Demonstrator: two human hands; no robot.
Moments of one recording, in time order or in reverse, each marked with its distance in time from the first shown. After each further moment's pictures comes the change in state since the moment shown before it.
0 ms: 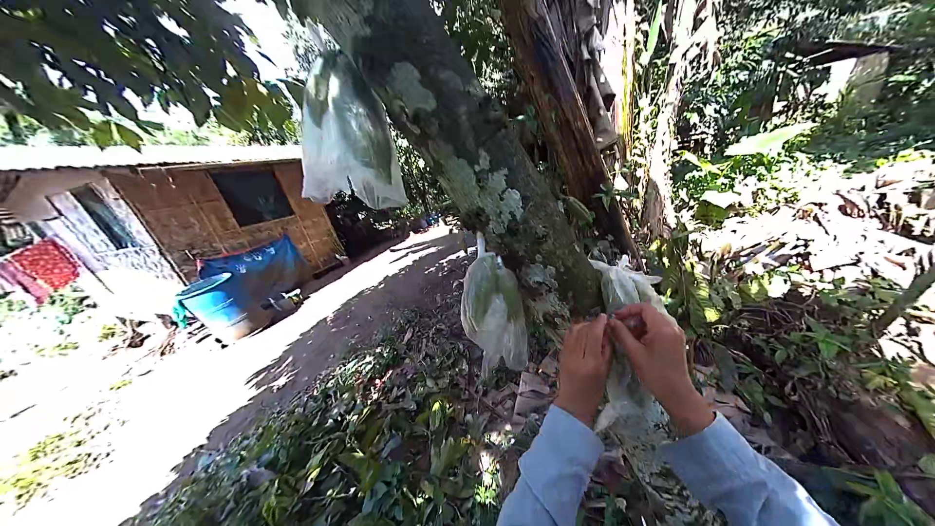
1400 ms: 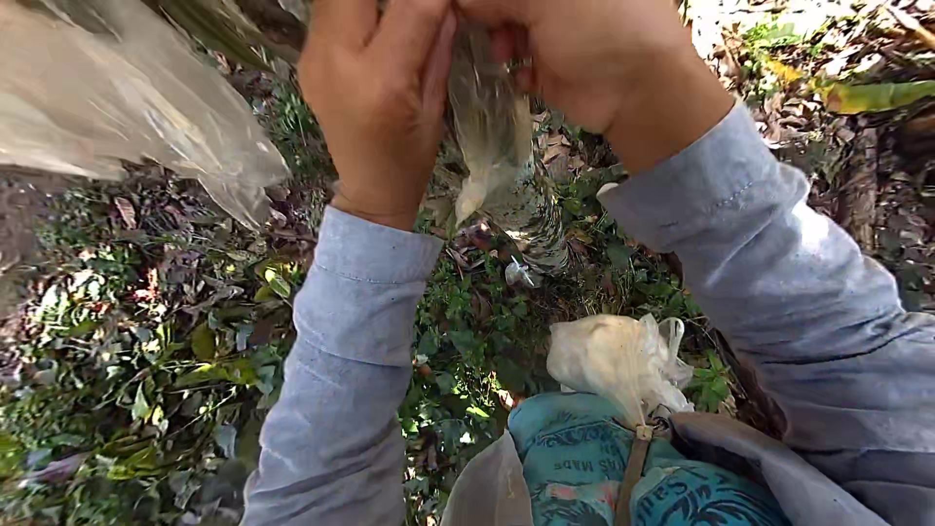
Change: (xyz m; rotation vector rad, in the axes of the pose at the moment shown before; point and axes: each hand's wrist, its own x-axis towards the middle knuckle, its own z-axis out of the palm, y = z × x) left_hand 0.013 -0.032 -0.015 -0.337 -0.293 0.049; right_hand 0.019 -0.023 -0.026 0.460 -0.283 0.764
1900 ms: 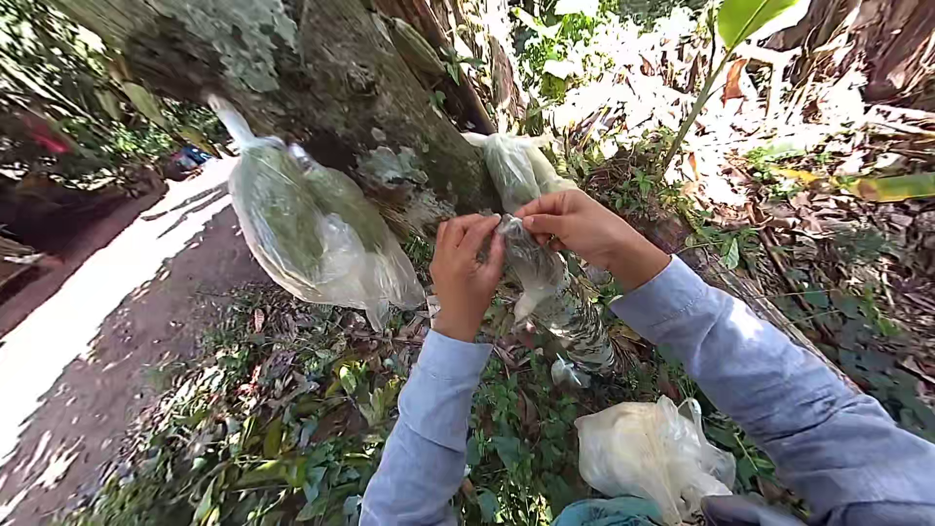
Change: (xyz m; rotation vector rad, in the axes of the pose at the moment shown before) left_hand -0.001 -0.009 -0.012 -0.078 0.012 -0.133; right_hand 0.004 0.000 -0.008 -0.058 -0.136 -0.019
